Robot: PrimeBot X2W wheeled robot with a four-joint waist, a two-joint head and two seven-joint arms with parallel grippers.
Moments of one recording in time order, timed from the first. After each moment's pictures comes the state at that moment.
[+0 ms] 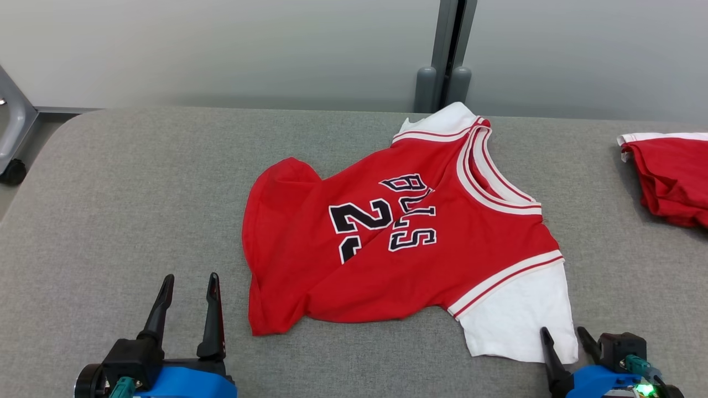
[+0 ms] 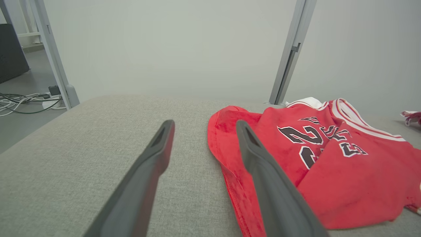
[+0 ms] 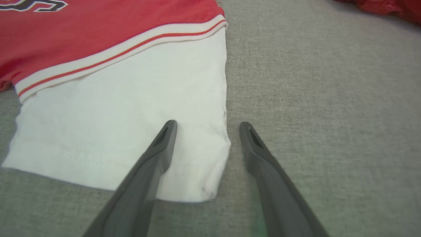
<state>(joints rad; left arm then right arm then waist) 0.00 0.05 -0.01 0.23 -0.13 -0.13 -0.26 -0.15 -0.07 -0.08 0.71 0.05 0.13 -0.18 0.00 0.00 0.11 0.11</state>
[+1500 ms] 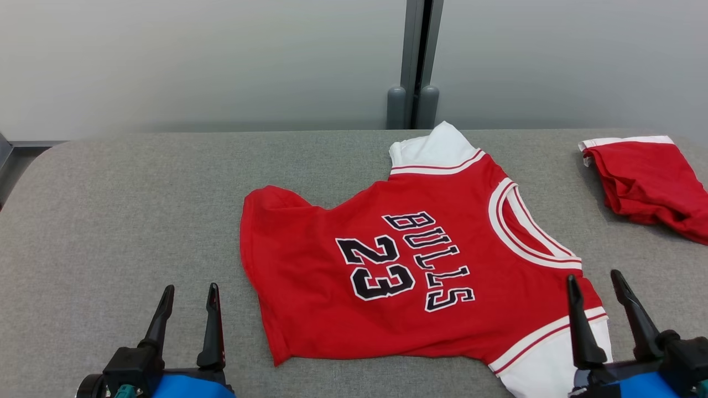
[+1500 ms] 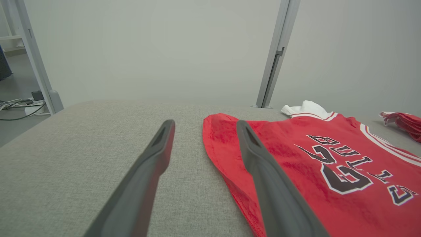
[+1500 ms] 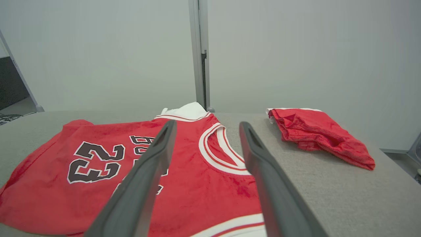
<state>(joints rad) 0.02 0.05 -0.01 0.24 -0.14 -0.13 -0.26 0.13 -0.08 -0.08 -0.05 0.13 0.13 -0.16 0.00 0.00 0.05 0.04</state>
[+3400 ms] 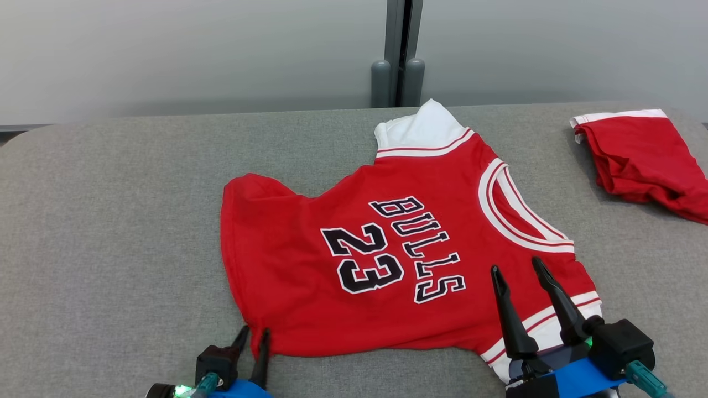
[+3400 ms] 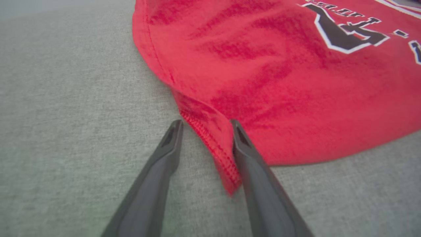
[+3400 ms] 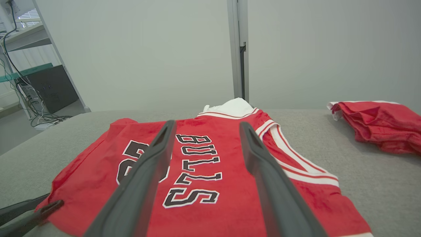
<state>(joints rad) -0.15 0.05 -0.23 0.74 -0.10 -0.06 -0.26 -0.01 -0.05 0.13 0.09 0.17 0.13 -0.26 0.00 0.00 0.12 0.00</state>
